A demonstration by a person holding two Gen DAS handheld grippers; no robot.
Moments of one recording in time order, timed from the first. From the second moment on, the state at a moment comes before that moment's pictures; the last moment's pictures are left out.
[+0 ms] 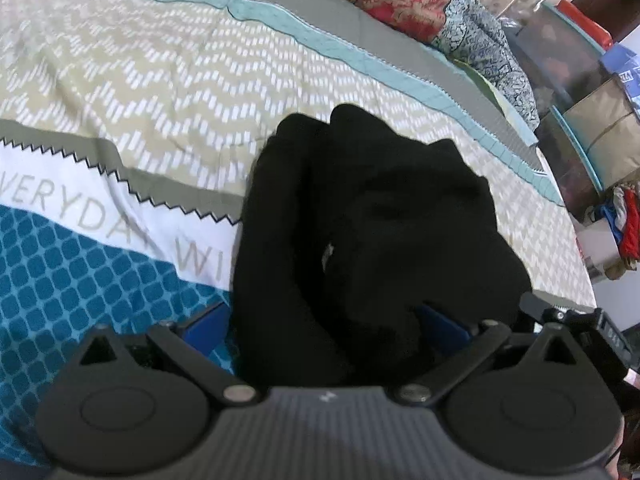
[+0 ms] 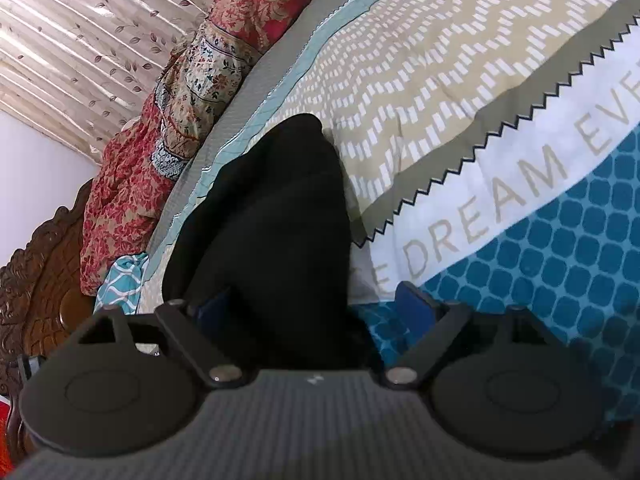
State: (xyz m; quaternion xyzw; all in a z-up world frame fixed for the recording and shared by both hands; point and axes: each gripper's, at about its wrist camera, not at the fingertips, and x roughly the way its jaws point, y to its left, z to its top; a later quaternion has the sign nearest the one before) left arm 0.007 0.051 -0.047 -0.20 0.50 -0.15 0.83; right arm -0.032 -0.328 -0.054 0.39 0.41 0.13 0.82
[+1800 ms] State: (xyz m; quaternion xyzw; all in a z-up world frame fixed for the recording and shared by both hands) left arm 0.012 0.053 -0.056 -0.19 0.51 -0.16 0.82; right arm -0.034 -0.324 -0.056 0.39 0.40 0.12 0.82
